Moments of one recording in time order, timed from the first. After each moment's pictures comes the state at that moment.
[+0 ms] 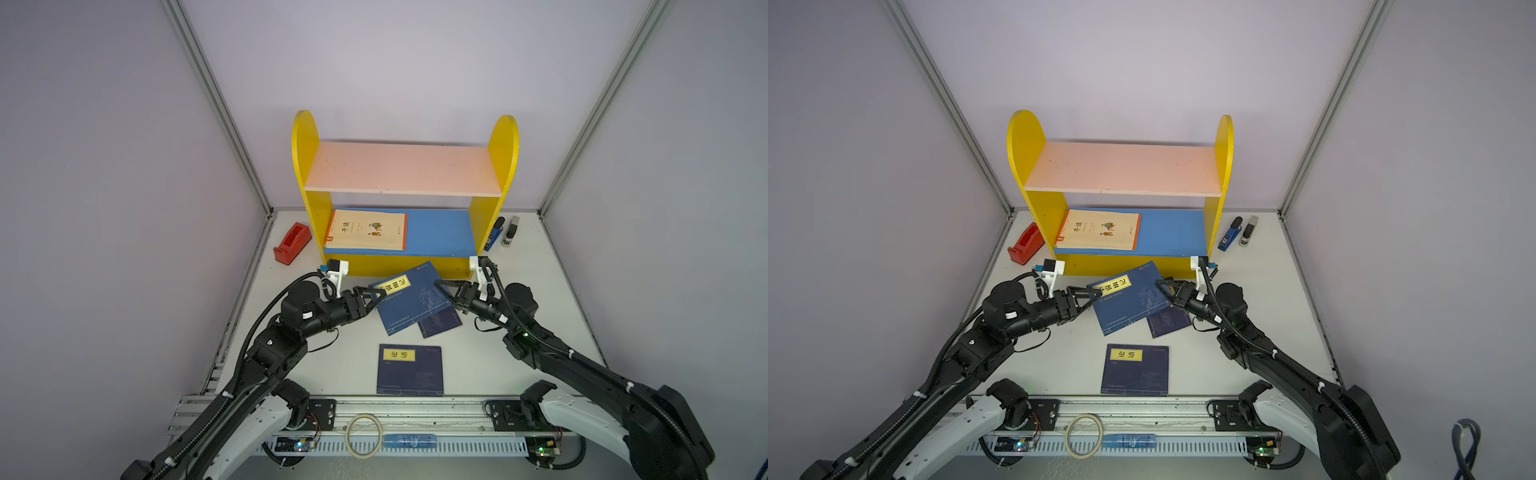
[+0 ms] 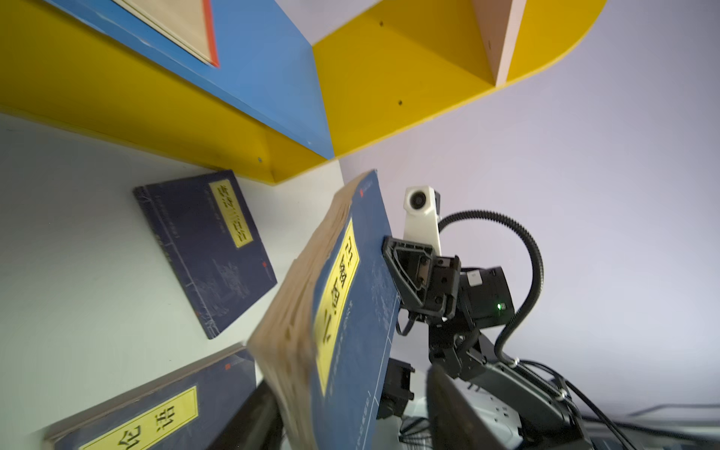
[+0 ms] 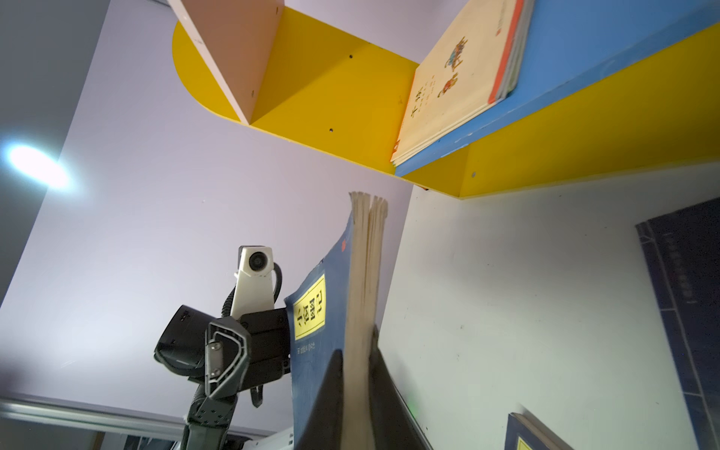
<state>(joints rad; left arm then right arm) -0.49 0.66 0.67 -0.18 0.43 -1.03 0.50 1.02 0.41 0.57 -0.52 1.26</state>
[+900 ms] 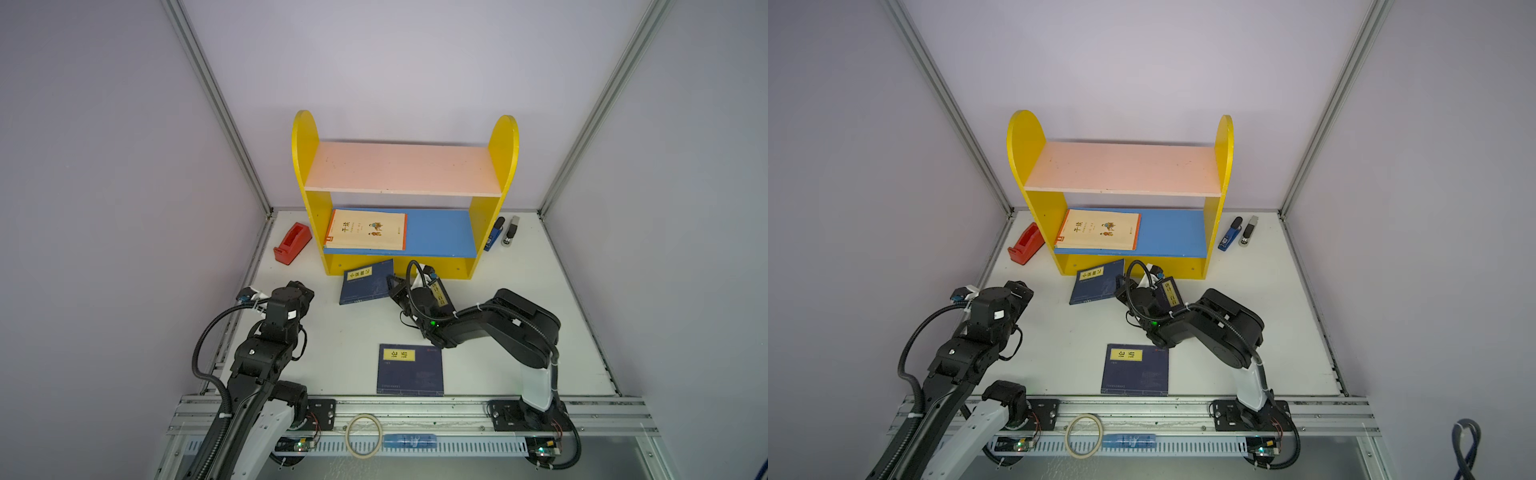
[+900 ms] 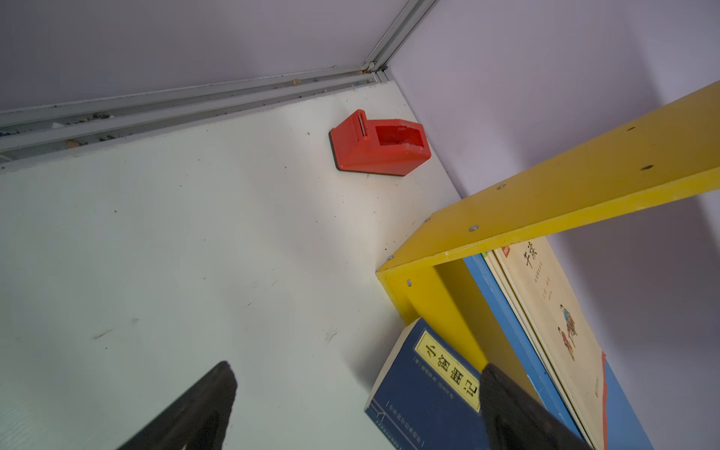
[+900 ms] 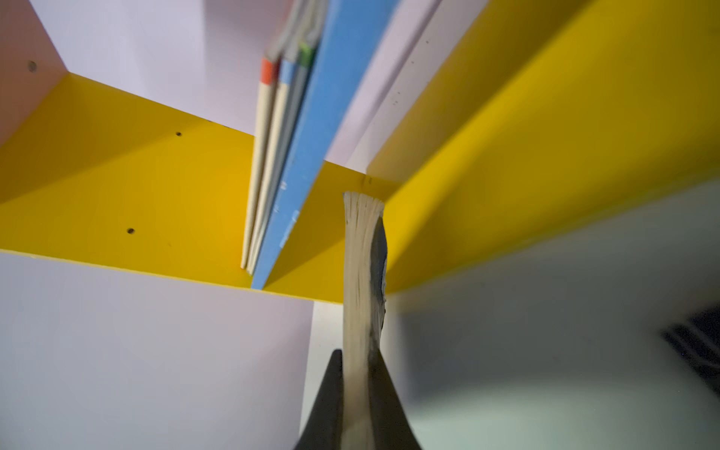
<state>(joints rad) -0.21 0.58 0.64 -0.60 -0.46 -1.08 0.90 1.99 0.85 0.99 0.33 1.31</state>
